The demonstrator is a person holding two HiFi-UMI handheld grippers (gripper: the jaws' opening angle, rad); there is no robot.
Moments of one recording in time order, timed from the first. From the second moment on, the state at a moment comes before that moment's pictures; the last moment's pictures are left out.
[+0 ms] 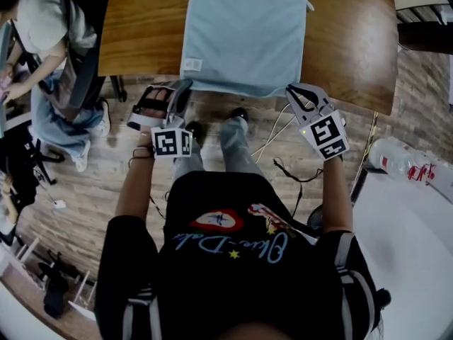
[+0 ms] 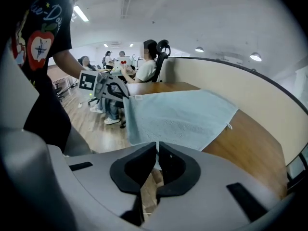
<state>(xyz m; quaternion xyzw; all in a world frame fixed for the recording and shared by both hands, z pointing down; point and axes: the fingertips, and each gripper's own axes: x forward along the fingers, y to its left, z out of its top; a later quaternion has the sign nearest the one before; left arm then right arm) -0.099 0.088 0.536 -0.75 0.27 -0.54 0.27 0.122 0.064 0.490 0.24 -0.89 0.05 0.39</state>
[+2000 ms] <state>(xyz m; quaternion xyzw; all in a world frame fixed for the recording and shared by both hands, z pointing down) -0.133 0.019 0.474 -0.82 0.34 -0.46 0.03 0.162 0.004 0.448 0.34 -0.88 0.06 0.32</state>
